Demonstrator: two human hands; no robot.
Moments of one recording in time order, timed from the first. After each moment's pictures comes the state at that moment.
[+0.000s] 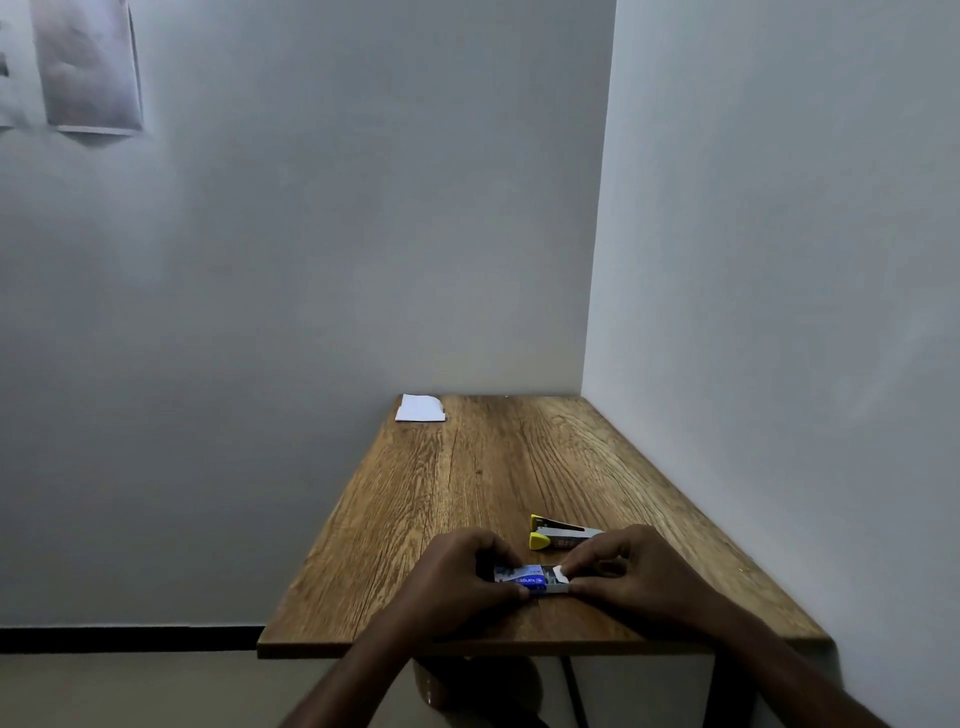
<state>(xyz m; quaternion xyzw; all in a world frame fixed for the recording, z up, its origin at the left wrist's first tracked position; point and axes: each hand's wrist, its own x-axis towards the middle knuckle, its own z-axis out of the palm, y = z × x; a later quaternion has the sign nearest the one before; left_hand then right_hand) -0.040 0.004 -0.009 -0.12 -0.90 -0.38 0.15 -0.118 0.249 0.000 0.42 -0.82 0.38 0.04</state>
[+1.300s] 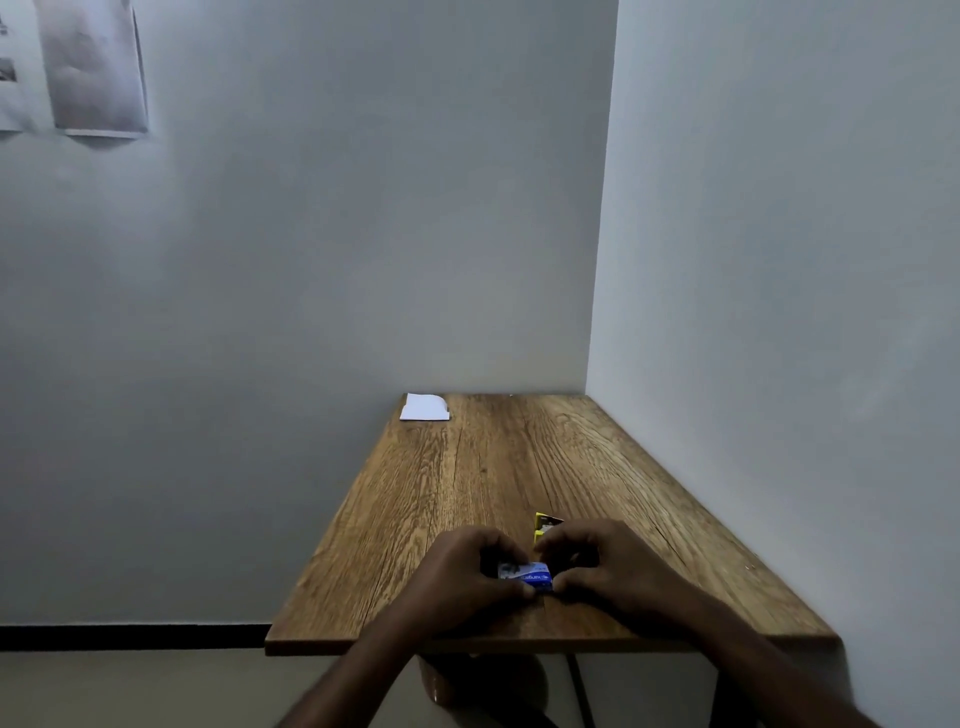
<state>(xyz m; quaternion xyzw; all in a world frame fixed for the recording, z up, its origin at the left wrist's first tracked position) -0.041 0.004 -0.010 -0.13 -0.90 -0.39 0.15 -0.116 0.222 0.001 0.40 -0.83 0.39 0.00</state>
